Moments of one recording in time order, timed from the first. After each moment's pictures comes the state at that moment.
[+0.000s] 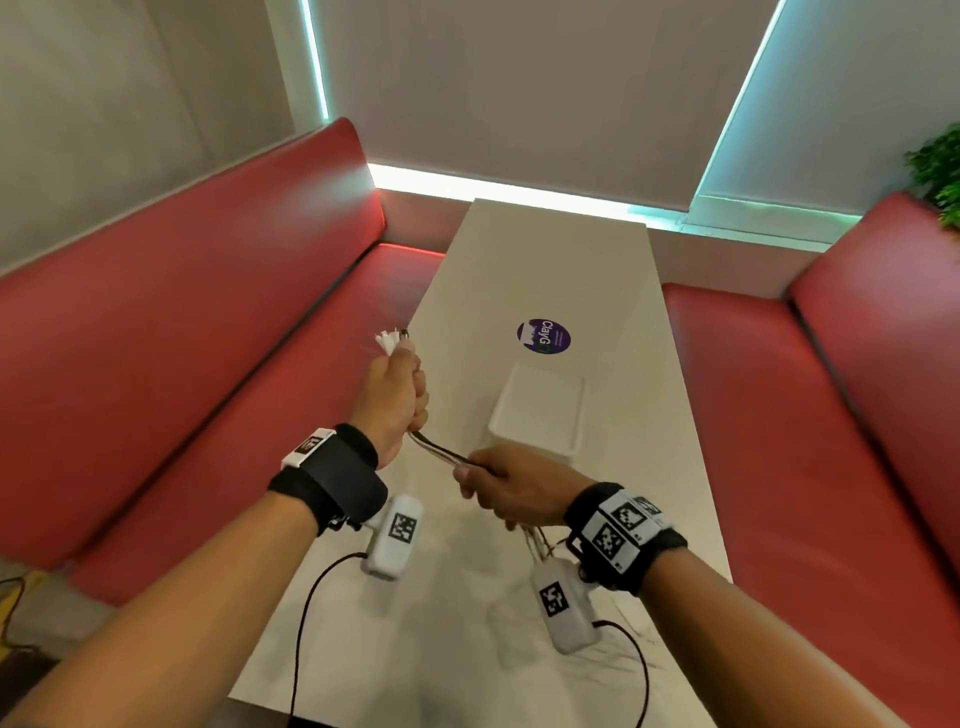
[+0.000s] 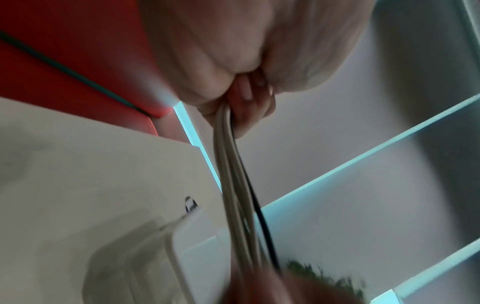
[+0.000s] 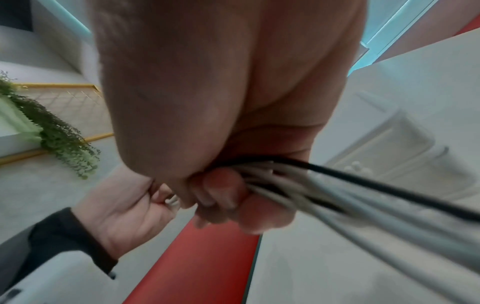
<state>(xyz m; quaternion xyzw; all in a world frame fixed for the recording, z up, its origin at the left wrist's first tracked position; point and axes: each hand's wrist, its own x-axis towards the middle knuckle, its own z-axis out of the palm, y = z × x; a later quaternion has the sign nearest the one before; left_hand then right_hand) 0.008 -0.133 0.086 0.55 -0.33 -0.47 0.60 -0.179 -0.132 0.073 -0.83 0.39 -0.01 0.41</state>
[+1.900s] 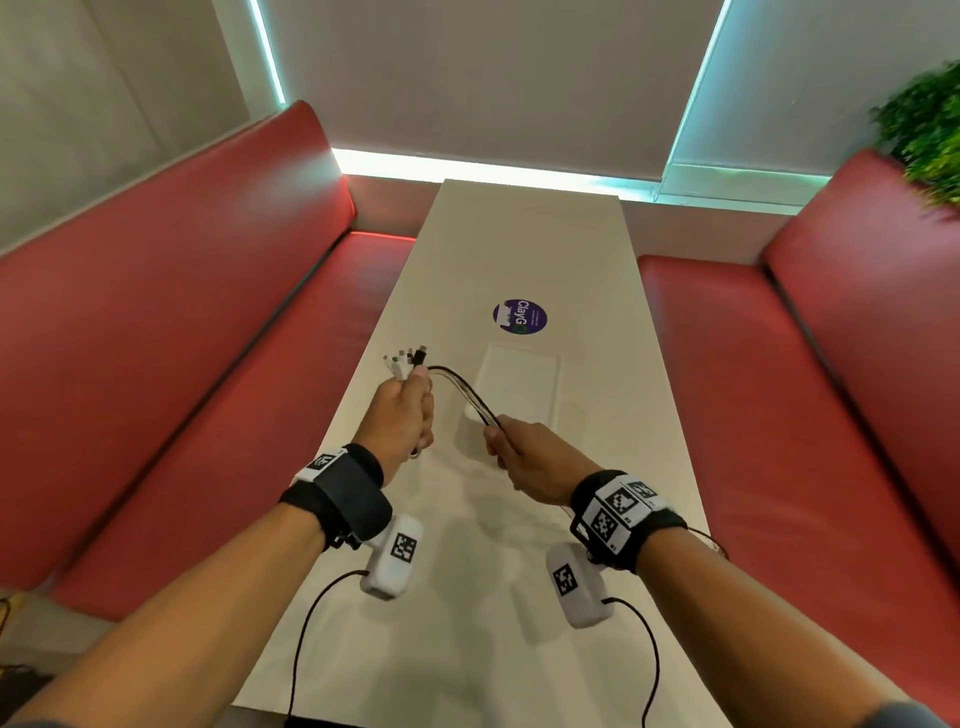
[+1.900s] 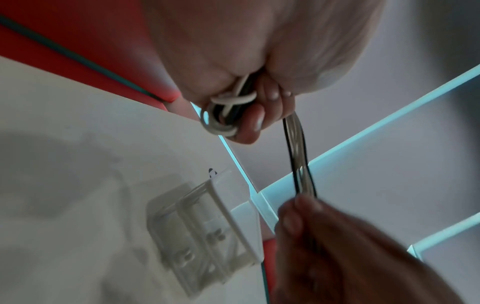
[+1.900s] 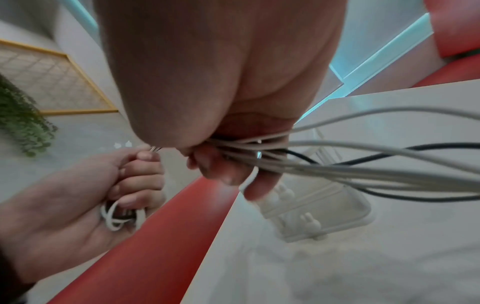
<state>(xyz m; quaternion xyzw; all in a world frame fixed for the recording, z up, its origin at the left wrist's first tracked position) -0.021 -0.137 0.043 0.59 -0.39 -0.48 0.52 -0.216 -0.151 0.041 -0.81 0.45 -0.12 0.37</state>
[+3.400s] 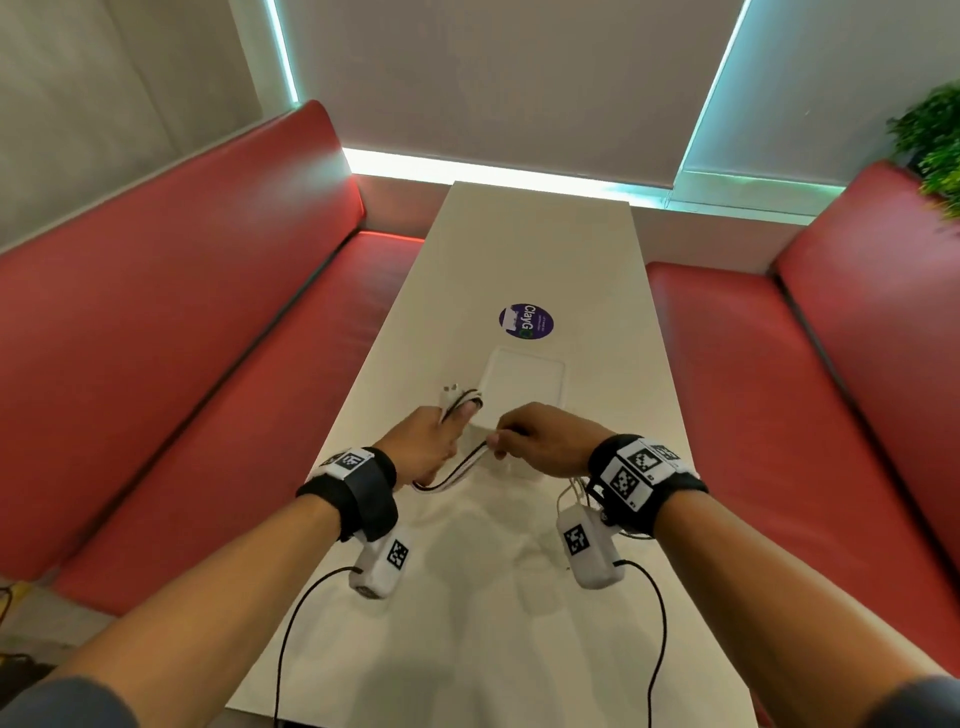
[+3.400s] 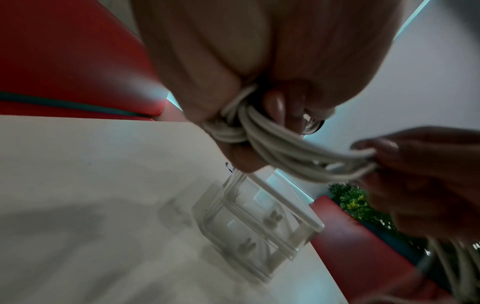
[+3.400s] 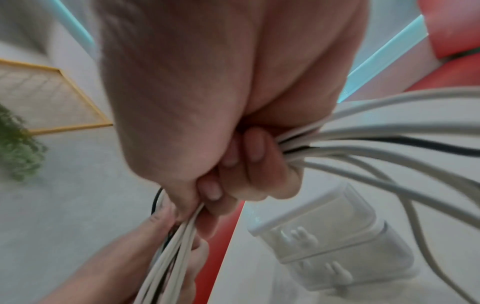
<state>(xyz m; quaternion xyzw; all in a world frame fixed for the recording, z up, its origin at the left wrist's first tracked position) -0.025 -0.143 0.026 0.61 -0.49 -0.54 0.31 -0.223 -0.185 0.070 -0.84 0.42 0.01 0.34</state>
